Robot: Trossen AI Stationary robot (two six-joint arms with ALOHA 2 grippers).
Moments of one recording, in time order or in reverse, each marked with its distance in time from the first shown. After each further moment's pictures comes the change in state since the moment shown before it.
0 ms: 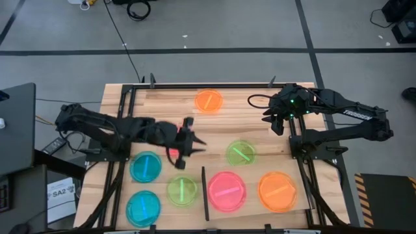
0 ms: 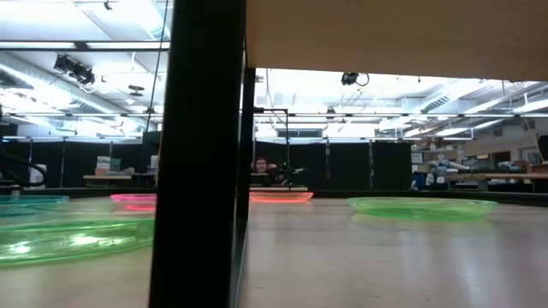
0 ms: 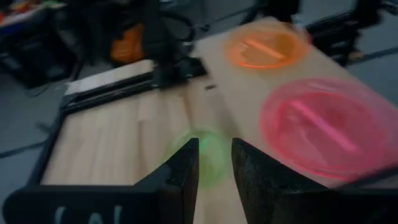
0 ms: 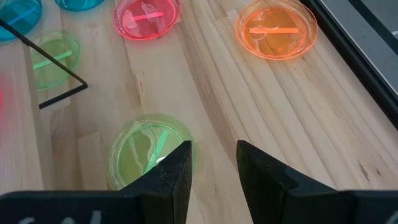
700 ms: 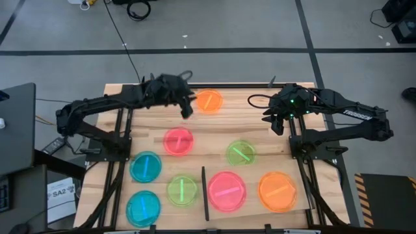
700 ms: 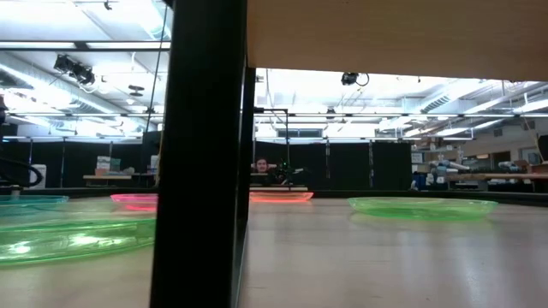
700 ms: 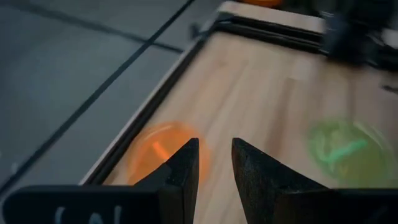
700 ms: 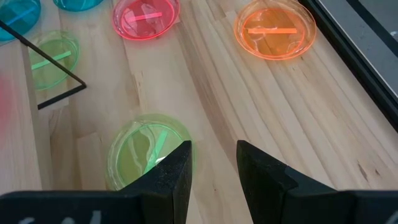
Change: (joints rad) left arm 0.538 -0.003 -0.001 -0.136 0.000 -0.220; right arm 0.000 0.000 0.000 0.000 0.004 0.000
